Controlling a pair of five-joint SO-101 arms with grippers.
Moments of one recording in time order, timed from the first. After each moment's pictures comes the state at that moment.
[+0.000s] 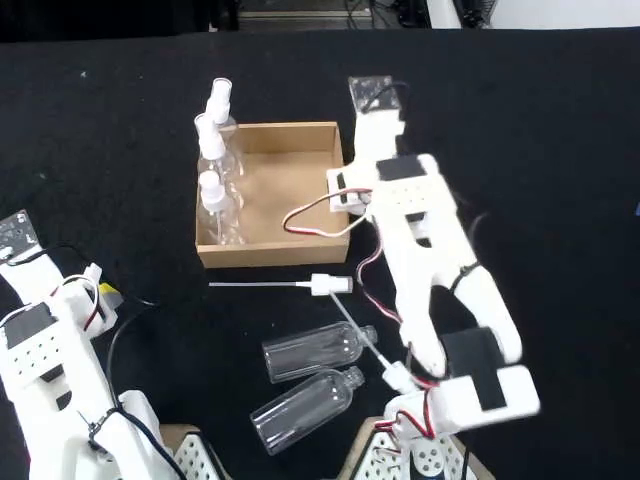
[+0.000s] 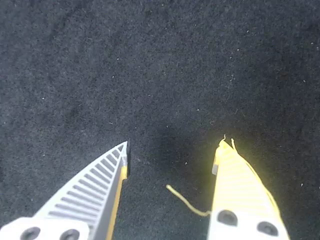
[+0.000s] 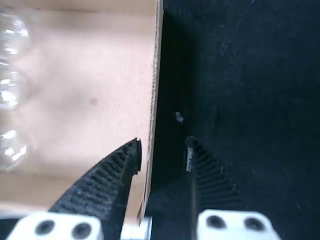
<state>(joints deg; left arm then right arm) -39.5 -49.5 66.5 55.0 -3.6 -11.3 -0.7 16.4 58.5 -6.9</state>
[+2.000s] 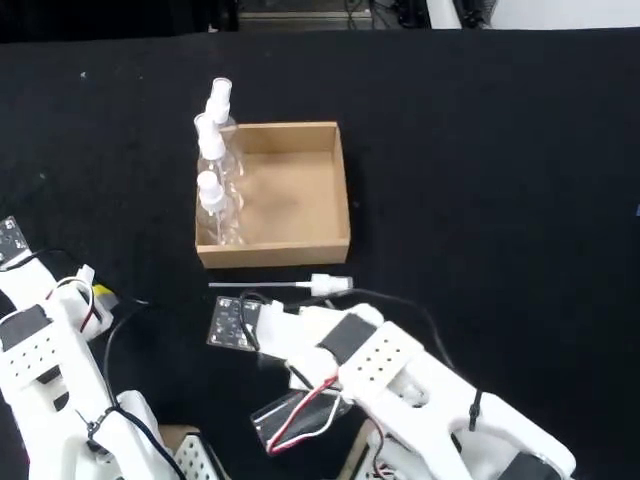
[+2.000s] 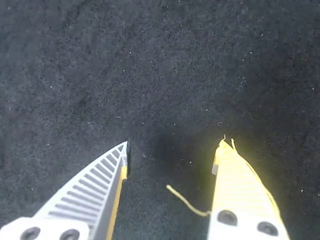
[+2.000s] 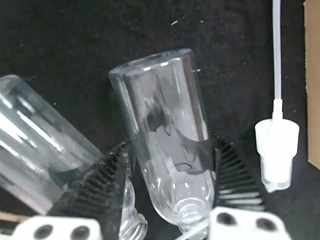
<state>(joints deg) -41.2 -49.5 66.4 55.9 -1.1 -45.2 -37.3 68.4 57.4 34.2</state>
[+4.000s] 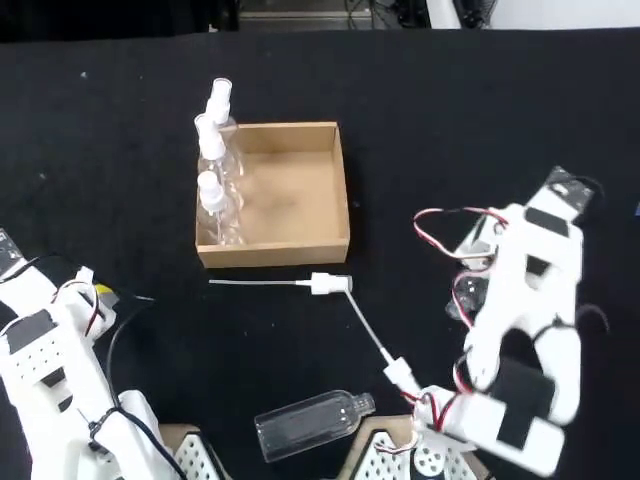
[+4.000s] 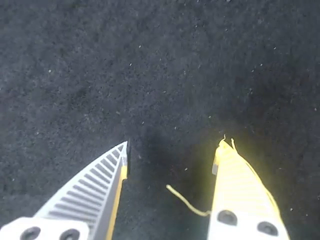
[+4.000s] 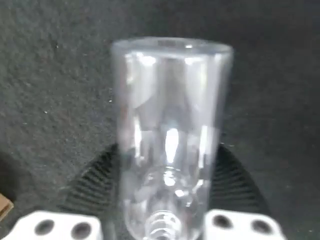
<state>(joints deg) -39.8 -49.5 69.6 52.0 7.2 23.5 -5.5 35.9 62.1 -19.9</state>
